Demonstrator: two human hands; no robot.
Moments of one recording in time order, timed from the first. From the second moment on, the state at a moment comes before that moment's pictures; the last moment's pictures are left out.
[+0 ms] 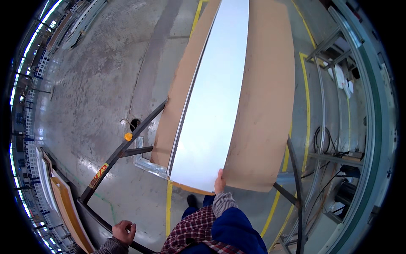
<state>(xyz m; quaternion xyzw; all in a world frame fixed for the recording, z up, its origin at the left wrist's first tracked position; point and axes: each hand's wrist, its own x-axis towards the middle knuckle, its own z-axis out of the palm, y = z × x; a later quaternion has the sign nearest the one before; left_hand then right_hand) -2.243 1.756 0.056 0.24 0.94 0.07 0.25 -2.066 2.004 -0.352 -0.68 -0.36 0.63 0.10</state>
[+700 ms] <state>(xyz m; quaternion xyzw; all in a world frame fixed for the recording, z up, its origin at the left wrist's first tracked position) -2.233 1.941 -0.064 0.07 0.76 0.31 0.57 -1.981 2.070 -0.017 -0.60 -0.36 0.70 0.17</state>
